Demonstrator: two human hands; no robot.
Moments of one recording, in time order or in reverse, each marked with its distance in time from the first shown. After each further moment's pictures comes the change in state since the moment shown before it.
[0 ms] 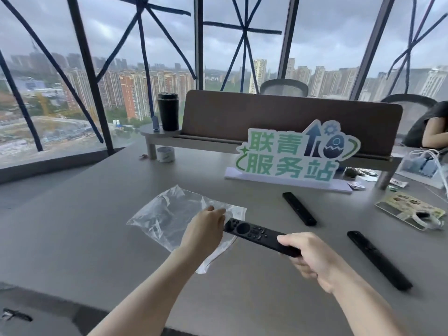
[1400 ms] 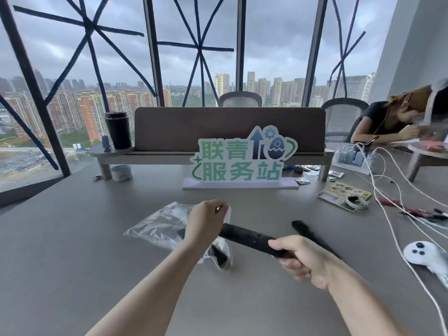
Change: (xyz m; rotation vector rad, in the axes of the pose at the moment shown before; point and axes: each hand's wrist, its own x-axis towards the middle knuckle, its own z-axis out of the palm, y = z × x) left_hand 0.022 0.117 0.033 -0.316 0.008 0.018; right_hand -0.045 0.038 -0.083 0.133 -0.051 0.092
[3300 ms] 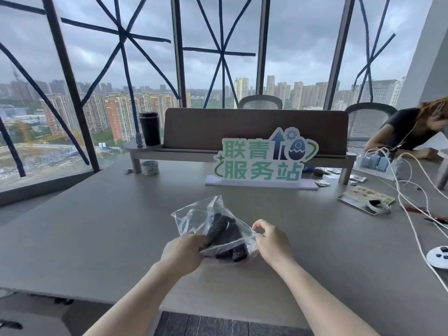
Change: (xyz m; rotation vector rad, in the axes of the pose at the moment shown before) left_hand -0.077 -0.082 -0.061 0.609 -0.333 -0.123; right_hand 0.078 0.017 0.081 -0.607 0.529 -0.367
